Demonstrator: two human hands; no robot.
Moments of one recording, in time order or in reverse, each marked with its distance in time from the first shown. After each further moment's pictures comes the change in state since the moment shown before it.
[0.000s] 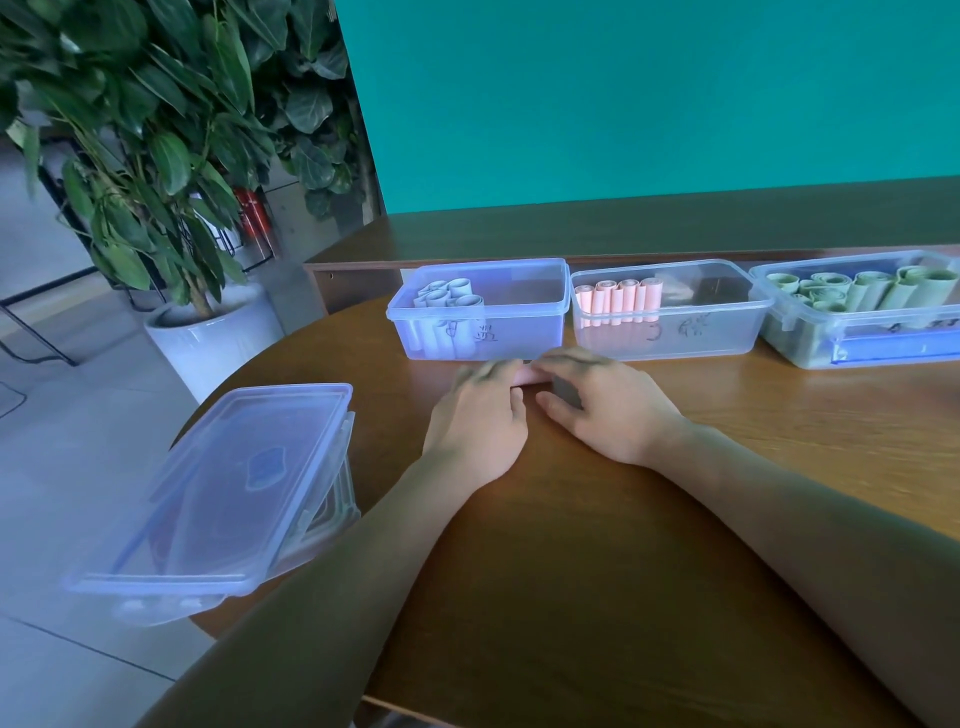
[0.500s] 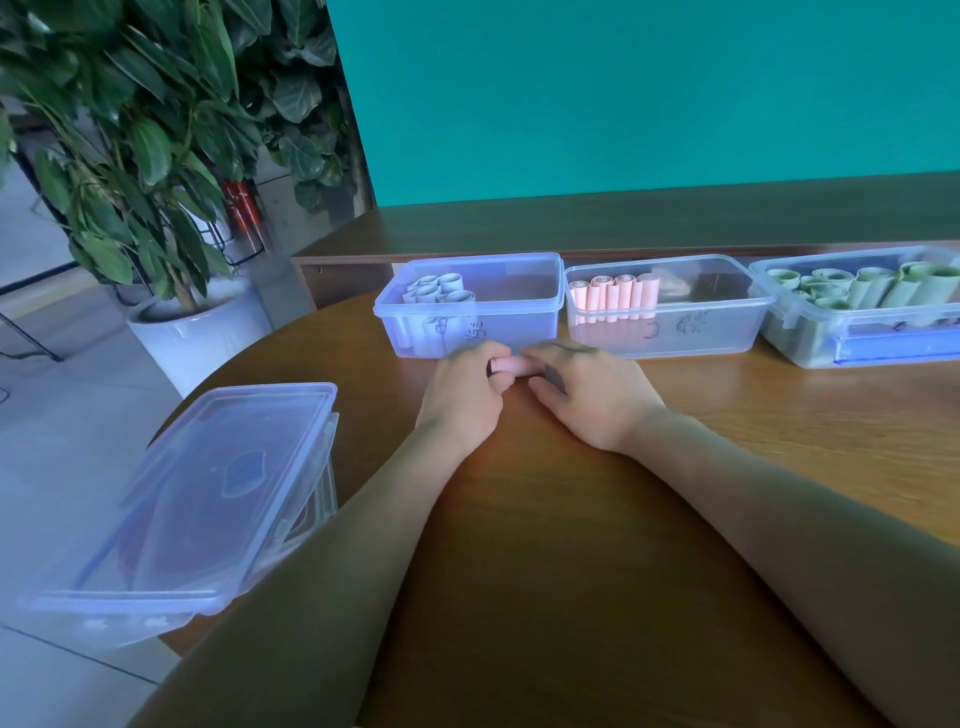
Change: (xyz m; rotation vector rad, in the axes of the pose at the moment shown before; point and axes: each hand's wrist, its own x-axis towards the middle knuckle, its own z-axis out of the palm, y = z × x) left_hand 0.035 -0.016 0.011 -0.209 0.008 -0.146; right_hand 0.018 0.002 0.004 -0.032 -0.009 0.085
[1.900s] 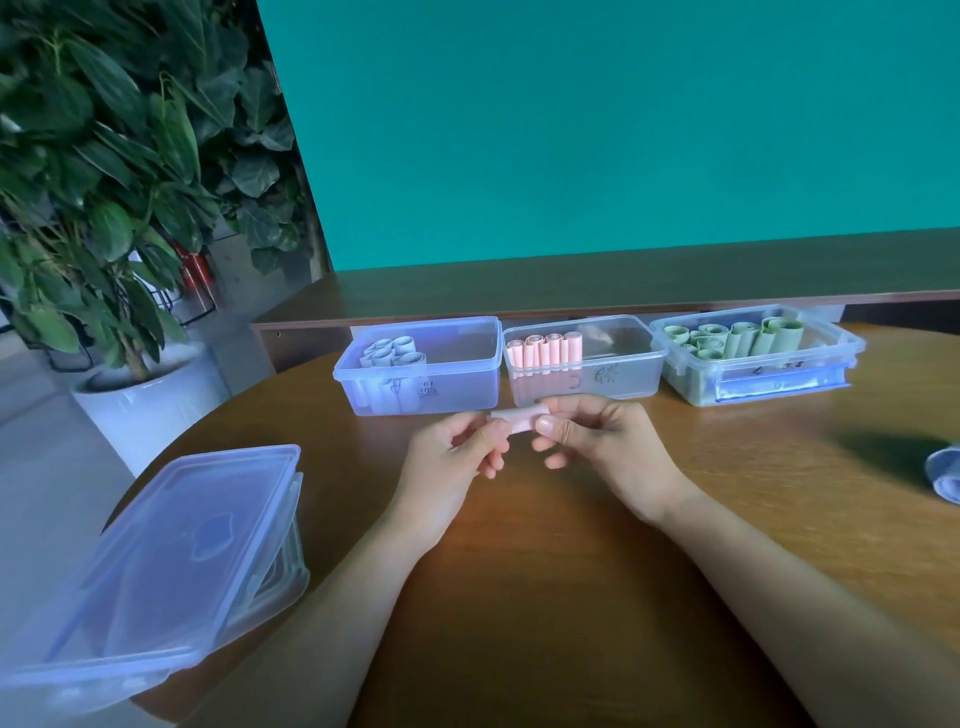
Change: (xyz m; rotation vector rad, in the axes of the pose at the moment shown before) left_hand -0.063 0.049 -0.014 -0.839 -0.129 0.012; right_hand -0.080 0.001 -0.054 1.159 0.235 0.165
